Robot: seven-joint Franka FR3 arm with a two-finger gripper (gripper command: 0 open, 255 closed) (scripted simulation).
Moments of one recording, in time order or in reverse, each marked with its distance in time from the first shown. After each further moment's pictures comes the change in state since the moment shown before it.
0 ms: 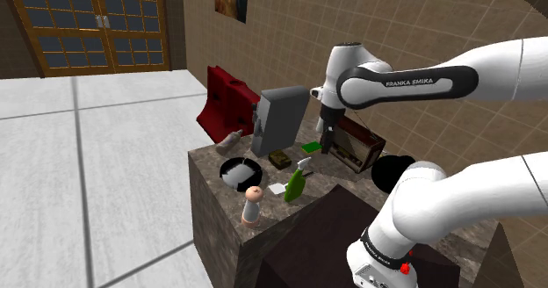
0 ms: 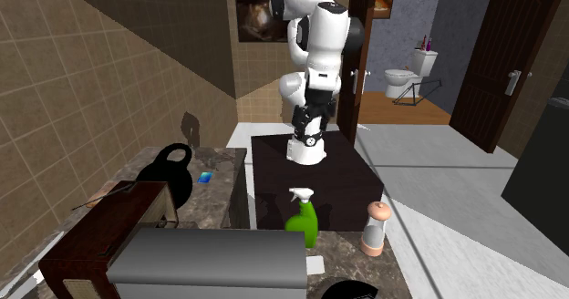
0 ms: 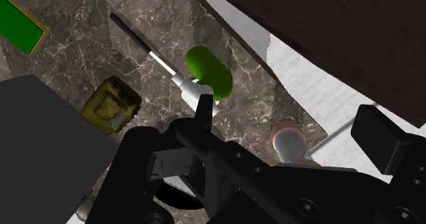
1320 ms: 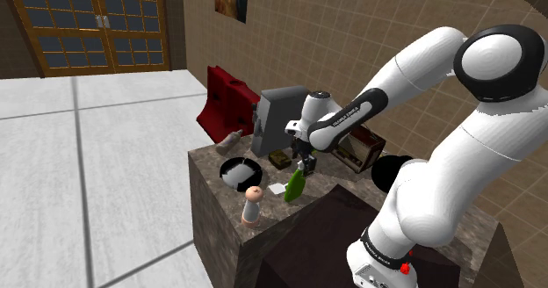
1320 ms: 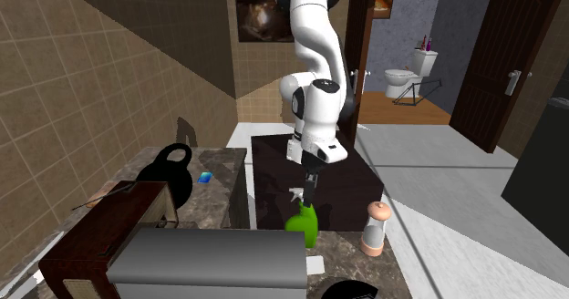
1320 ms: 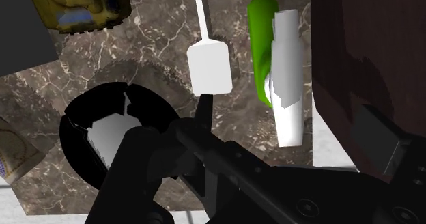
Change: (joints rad) arm 0.171 0.557 -0.271 -0.064 -0.085 0.733 -0.610
